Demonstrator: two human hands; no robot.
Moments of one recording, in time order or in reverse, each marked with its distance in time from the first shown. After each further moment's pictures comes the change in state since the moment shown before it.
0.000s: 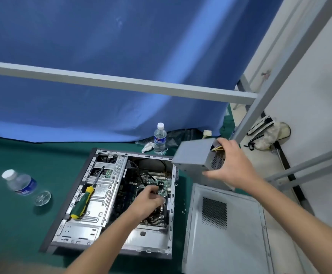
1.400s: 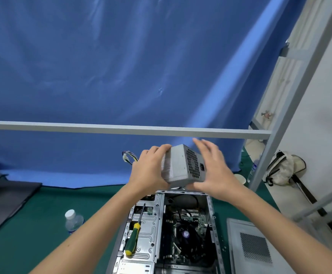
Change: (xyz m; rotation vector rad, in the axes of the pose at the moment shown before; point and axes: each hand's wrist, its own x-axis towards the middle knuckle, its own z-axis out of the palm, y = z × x) left_hand -0.121 0.130 -0.198 0.842 0.484 0.743; right_hand -0.041 -0.225 -0.001 0.141 0.196 -0.379
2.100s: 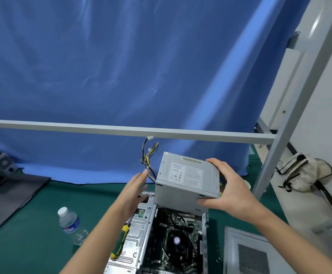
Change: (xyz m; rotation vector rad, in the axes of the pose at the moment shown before) left_hand 0.006 -0.007 0.087 -1.199 -0.067 -0.752; right_hand -0.024 0.105 -0.034 0.495 -0.052 0.022
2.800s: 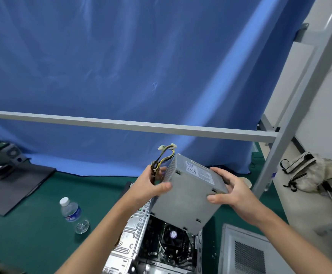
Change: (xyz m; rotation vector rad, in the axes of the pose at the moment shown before) left_hand -0.030 0.015 0.049 0.247 -0.149 0.323; right_hand -0.004 0.055 -0.021 0.566 -0.145 0.285
